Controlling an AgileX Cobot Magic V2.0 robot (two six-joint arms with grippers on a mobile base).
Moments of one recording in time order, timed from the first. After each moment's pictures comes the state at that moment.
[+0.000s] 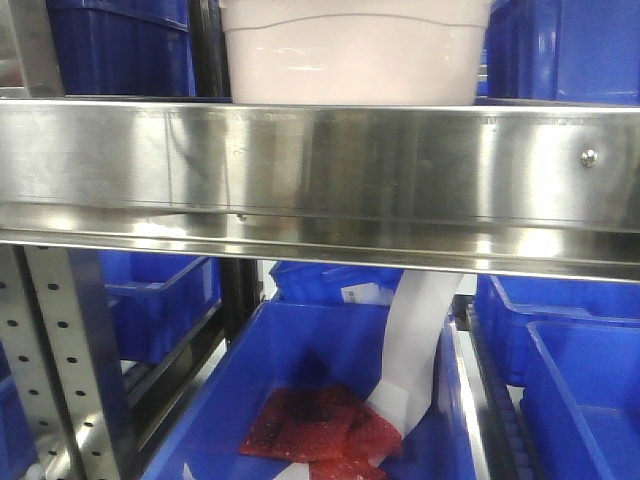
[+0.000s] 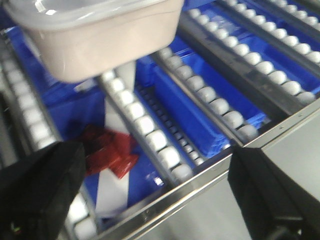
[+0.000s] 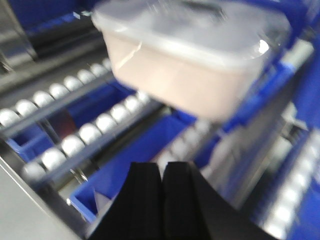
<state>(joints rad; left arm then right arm) -0.04 1.35 -1.71 -0.69 1.26 0.61 -0.16 1.09 -1.29 0.75 0.95 -0.70</state>
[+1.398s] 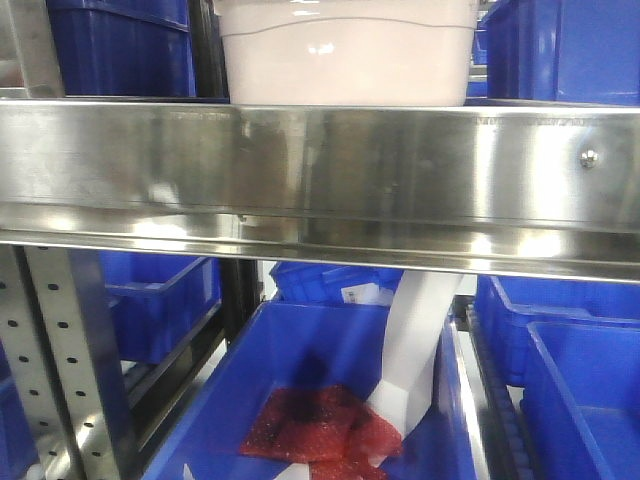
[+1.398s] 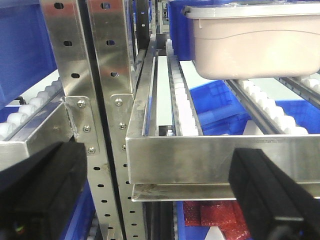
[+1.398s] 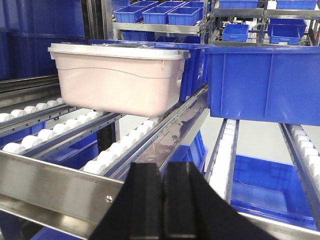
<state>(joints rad) -0.06 0.34 -0.49 -0.40 0.39 0.46 -0.16 0.06 -0.41 0.68 0.54 -0.56</state>
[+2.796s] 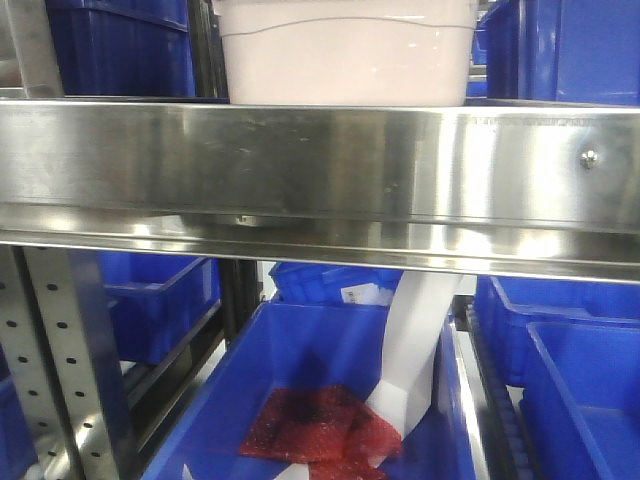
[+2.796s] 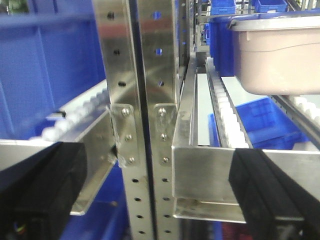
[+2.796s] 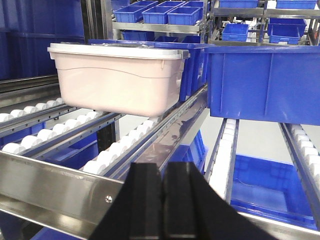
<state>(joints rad) -0.06 0.34 -0.35 -0.13 0.13 0.19 -0.16 0.06 -0.41 0.68 0.54 -0.56</state>
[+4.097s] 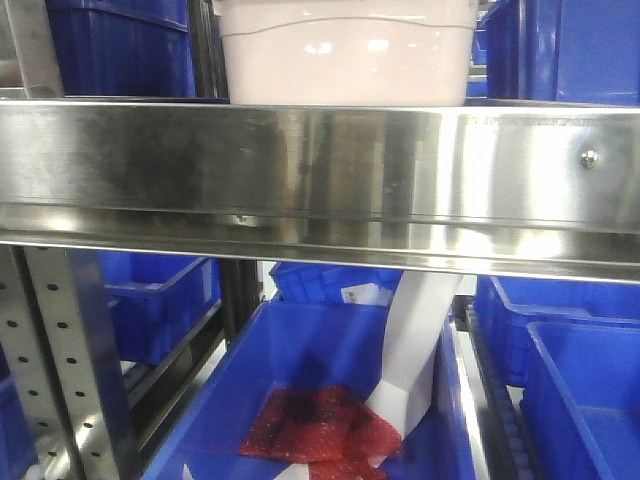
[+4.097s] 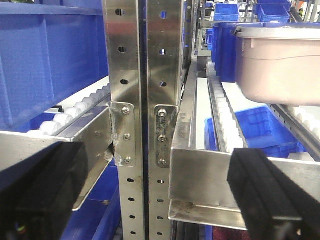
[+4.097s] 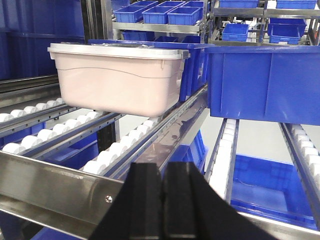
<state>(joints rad) -0.06 0.34 -0.34 -0.10 0.12 0.13 -0.16 0.06 -0.41 0.68 0.54 -0.56</state>
